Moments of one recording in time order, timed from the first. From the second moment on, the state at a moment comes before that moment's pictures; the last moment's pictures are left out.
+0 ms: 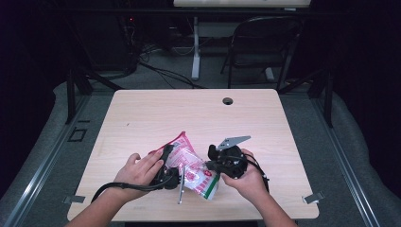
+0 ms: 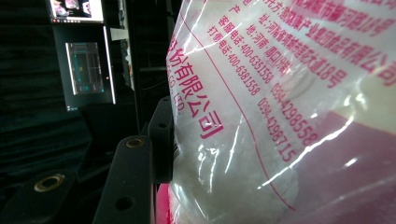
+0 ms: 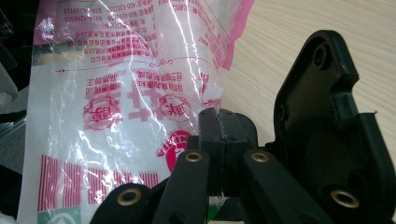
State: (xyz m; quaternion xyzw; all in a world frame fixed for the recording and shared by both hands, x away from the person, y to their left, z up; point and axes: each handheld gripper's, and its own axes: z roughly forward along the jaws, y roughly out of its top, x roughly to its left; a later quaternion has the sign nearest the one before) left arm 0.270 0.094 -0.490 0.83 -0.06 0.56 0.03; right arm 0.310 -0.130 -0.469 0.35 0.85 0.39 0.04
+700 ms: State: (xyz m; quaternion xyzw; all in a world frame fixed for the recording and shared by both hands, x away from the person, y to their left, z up) left arm 0.269 0.091 -0.487 0.82 -0.08 0.57 0.01; right arm 0.309 -0.128 -0.470 0.35 0.85 0.39 0.05
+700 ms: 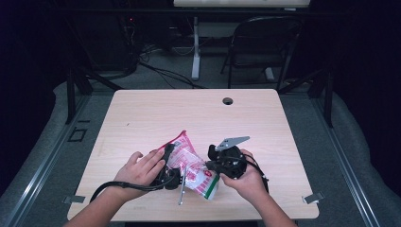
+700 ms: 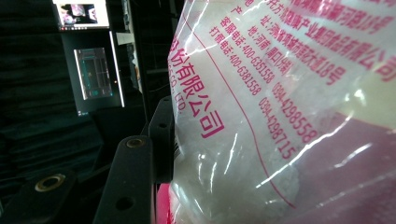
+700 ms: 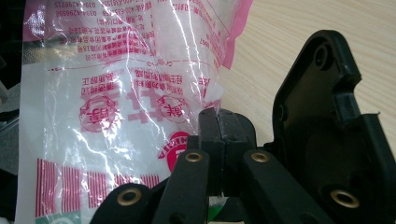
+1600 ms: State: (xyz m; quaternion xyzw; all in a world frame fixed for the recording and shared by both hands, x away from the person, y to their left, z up) left arm 0.268 0.088 -0.482 0.82 -0.10 0.56 -0.01; right arm 0.310 -0.128 -0.470 0.35 0.85 0.39 0.05
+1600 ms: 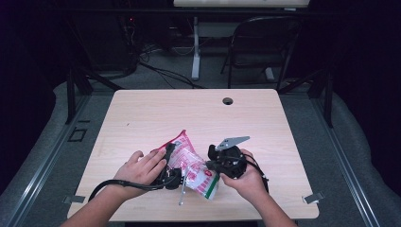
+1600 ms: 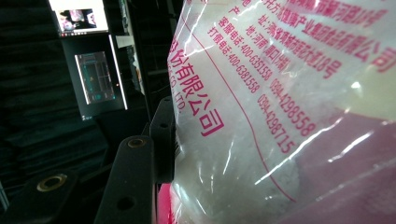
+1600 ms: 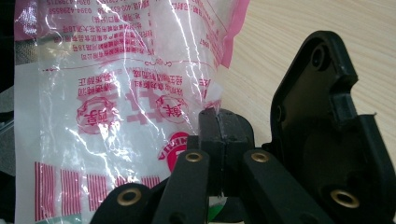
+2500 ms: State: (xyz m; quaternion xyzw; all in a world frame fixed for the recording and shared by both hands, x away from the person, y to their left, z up) left arm 0.269 0.081 -0.475 0.82 -0.13 0.56 -0.04; right arm 0.311 -0.128 -0.472 0.36 0.85 0.39 0.05
